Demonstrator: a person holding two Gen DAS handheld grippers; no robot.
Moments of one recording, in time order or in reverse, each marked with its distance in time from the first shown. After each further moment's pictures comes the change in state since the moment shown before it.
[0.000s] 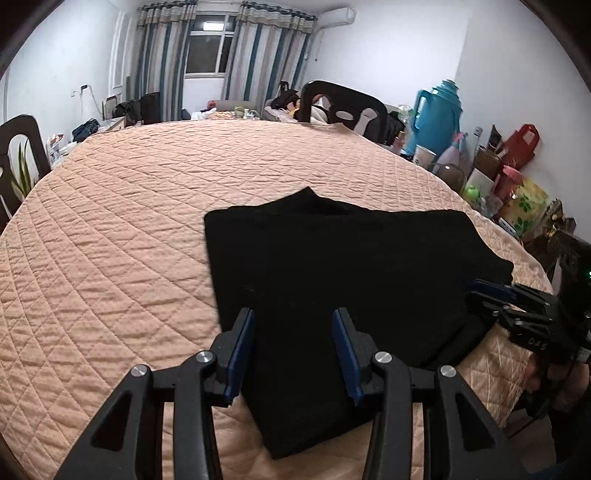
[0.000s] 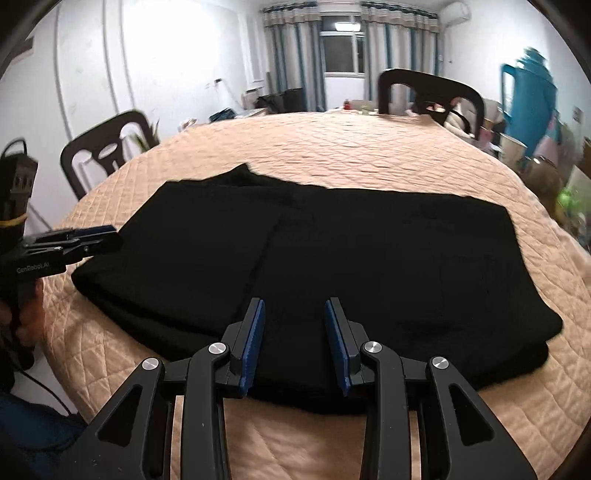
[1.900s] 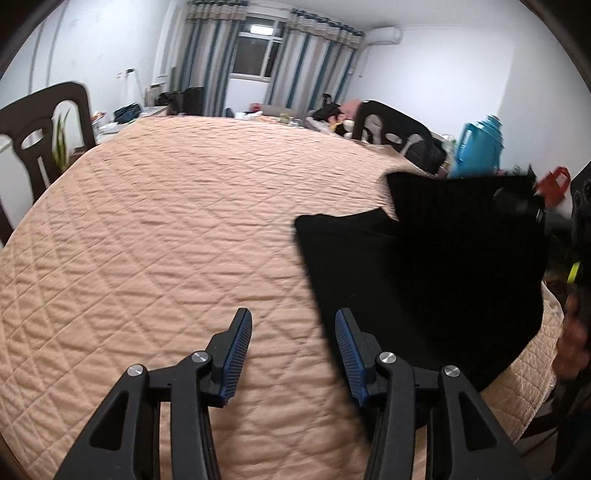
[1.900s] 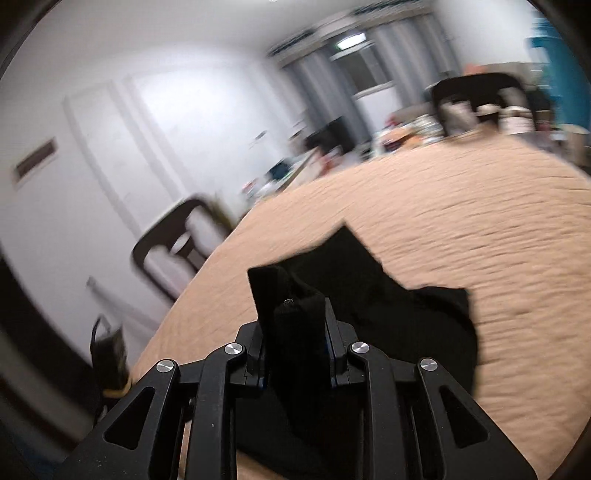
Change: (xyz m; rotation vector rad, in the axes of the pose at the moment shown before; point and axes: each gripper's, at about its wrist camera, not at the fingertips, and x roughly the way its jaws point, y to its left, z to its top) left arm -0.014 0.060 -0.010 -0.149 -0.049 0.095; right arm 0.011 0.065 0.099 0.177 -0.109 0.397
